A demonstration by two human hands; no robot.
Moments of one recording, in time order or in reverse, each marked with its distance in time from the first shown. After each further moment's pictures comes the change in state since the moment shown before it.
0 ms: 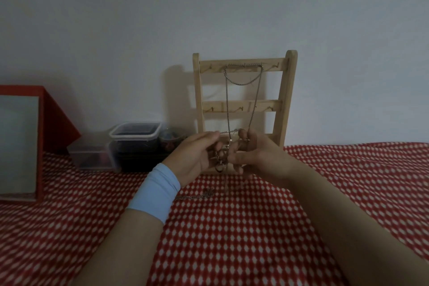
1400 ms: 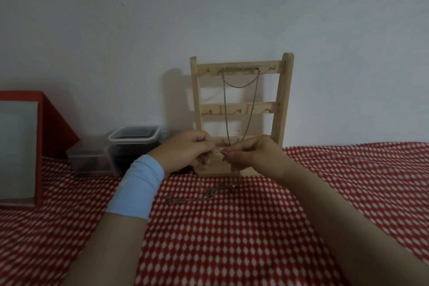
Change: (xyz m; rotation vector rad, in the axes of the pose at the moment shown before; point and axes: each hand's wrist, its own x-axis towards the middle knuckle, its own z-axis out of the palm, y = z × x) left_hand -0.019 0.040 -0.002 0.795 0.052 -0.045; right_hand -0.001 -0.002 -0.003 -0.343 0.186 -0.027
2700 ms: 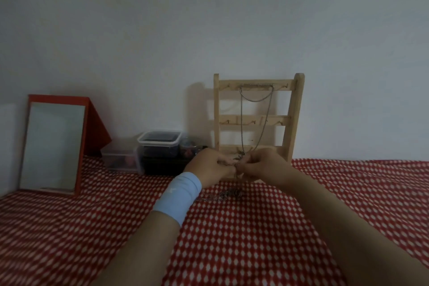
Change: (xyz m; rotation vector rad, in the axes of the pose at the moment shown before) left_hand -0.005 -0.023 0.027 0.305 0.178 0.027; right_hand -0.004 -0.011 0.014 -0.219 -0.036 0.068
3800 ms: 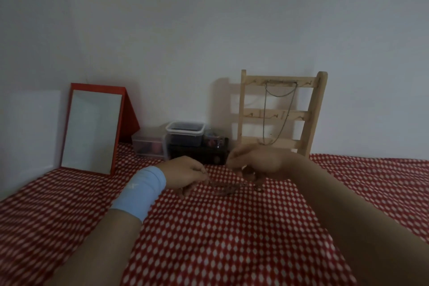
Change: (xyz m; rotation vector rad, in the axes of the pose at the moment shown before) left_hand -0.084 -0.053 -0.077 -0.022 -0.314 -0.232; right_hand -0.008 -0.073 0.044 0.057 -0.573 0.121
